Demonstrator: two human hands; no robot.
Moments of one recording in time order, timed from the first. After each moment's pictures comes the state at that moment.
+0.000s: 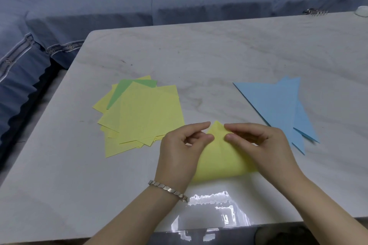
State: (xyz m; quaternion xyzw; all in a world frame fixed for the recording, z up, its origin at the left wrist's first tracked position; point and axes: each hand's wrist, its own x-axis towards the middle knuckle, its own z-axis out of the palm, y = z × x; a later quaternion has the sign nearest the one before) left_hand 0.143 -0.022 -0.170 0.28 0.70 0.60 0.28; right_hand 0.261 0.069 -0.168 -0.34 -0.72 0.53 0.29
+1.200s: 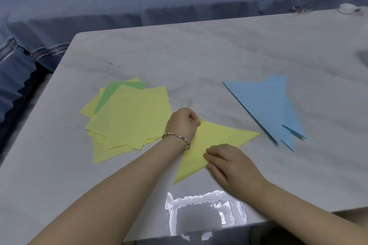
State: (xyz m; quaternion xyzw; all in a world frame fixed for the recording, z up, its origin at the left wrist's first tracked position) left_hand 0.095 0.064 -0.238 0.37 0.83 0.32 0.25; right_hand 0.273 0.077 -0.275 -0.15 -0.95 0.16 0.22
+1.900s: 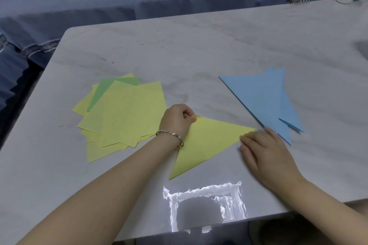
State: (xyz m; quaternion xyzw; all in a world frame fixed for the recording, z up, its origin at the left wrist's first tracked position) left_hand 0.093 0.062 -0.239 0.39 0.82 0.34 0.25; right_hand 0.322 0.116 -0.275 -0.30 -0.92 0.01 0.25
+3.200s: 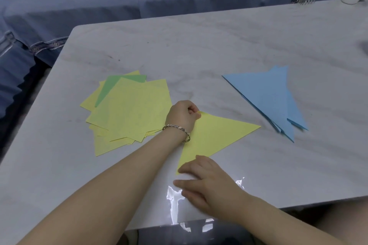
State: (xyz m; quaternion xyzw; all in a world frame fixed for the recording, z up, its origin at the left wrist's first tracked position) left_hand 0.094 0.061 -0.238 0.38 0.82 0.35 0.26; right_hand 0.259 0.020 -0.277 -0.05 -0.95 0.24 0.20
